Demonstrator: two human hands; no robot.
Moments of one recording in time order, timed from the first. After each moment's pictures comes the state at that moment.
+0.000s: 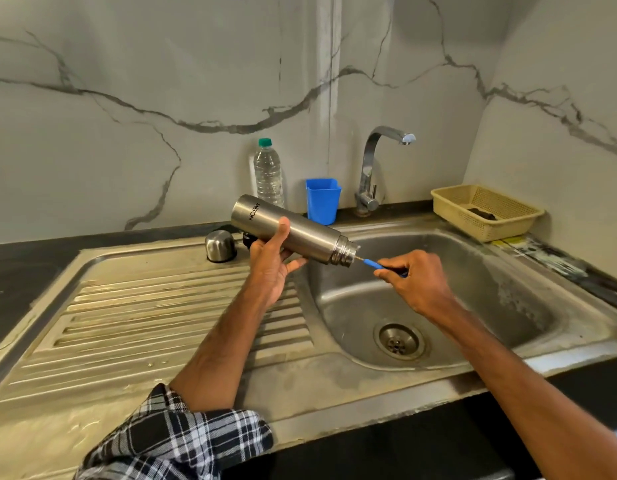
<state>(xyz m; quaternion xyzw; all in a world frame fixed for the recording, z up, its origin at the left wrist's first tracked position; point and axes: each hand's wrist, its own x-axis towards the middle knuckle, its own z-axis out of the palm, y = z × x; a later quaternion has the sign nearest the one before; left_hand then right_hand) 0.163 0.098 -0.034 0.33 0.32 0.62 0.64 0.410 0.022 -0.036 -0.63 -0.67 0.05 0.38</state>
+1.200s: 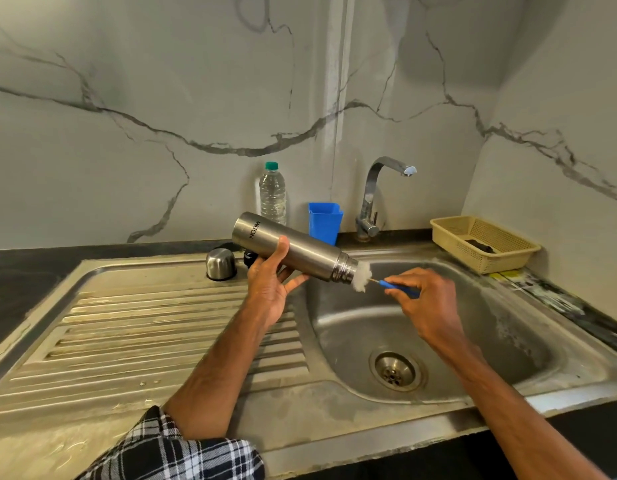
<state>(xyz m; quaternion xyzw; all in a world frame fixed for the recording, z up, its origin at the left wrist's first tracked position) 0.163 0.092 -0.027 0.29 0.29 0.64 0.65 0.425 0.022 -0.033 -0.60 -0.68 -0.03 0.43</state>
